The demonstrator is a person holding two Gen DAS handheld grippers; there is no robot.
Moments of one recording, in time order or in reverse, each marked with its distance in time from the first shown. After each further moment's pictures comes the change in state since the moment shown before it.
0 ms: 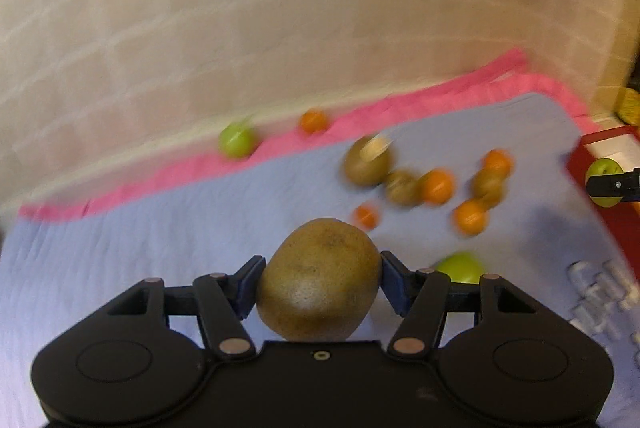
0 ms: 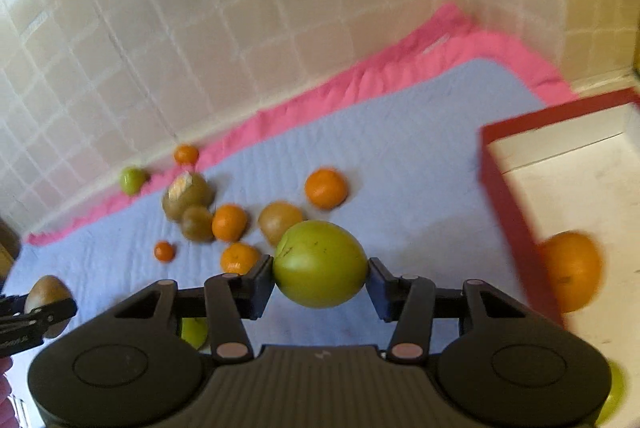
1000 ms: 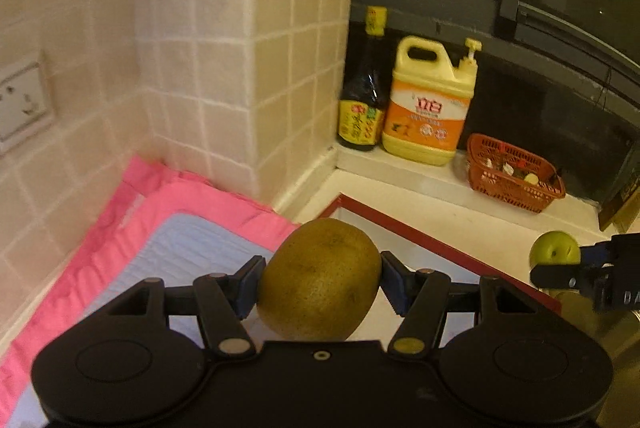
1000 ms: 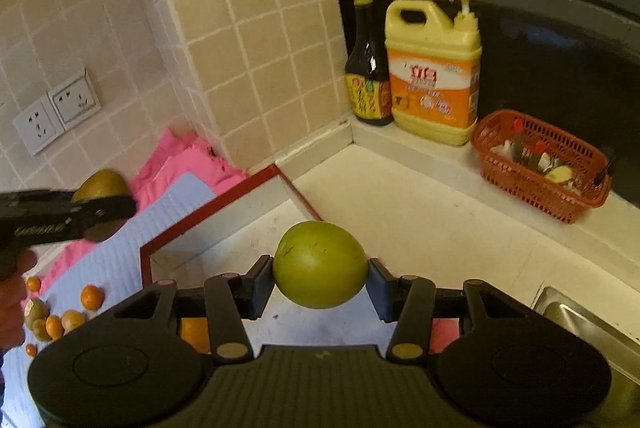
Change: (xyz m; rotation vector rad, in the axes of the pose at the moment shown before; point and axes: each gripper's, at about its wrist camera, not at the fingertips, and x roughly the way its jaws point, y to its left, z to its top) left arm 0.058 -0.348 0.145 0.445 -0.080 -0.614; right arm -0.154 -0.218 -0.002 0.247 -0.165 -0.372
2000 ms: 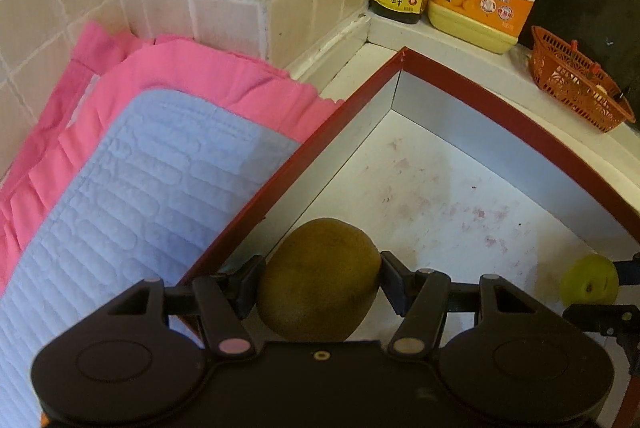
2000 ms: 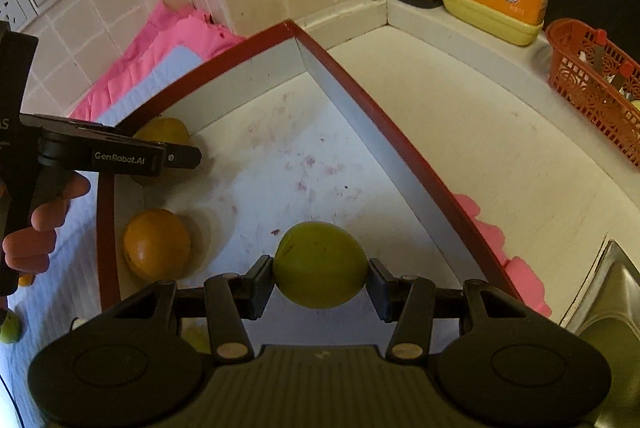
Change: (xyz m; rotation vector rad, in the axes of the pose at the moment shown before) left arm 0.127 0.040 -0.045 -0.015 0.306 0.006; right arm 0.101 0.017 -0.033 -0.075 0.301 0.008
